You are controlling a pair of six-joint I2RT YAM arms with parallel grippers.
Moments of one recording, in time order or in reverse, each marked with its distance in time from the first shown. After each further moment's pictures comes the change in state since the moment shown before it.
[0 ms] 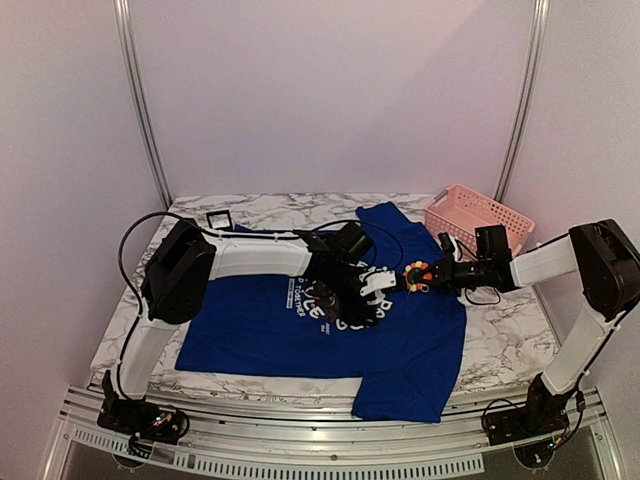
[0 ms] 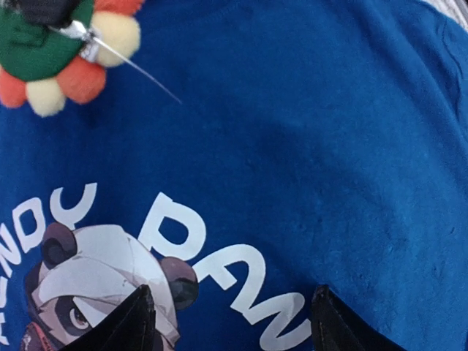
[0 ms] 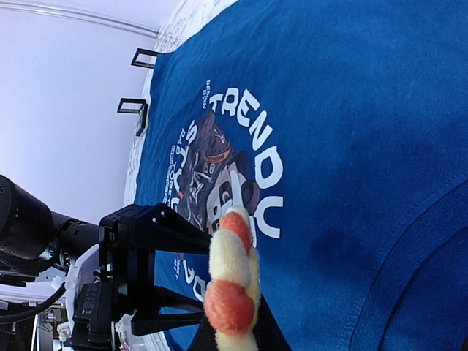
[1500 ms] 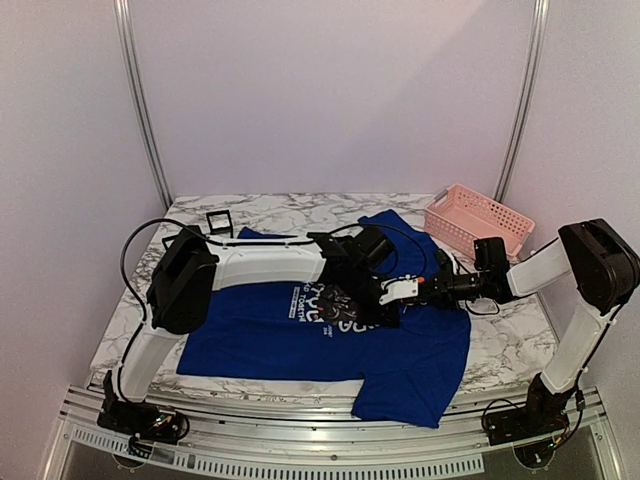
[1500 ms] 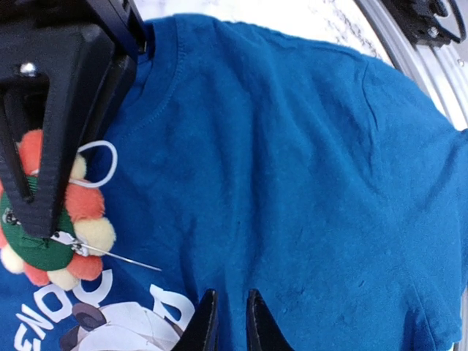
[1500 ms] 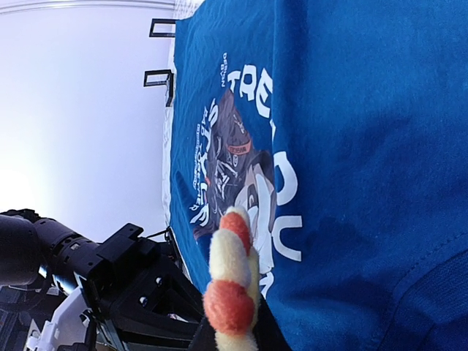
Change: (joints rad) left arm -0.086 0.022 0.113 -0.064 0.109 0.033; right arm 0.000 0.055 -0.073 0.107 -0.175 0.144
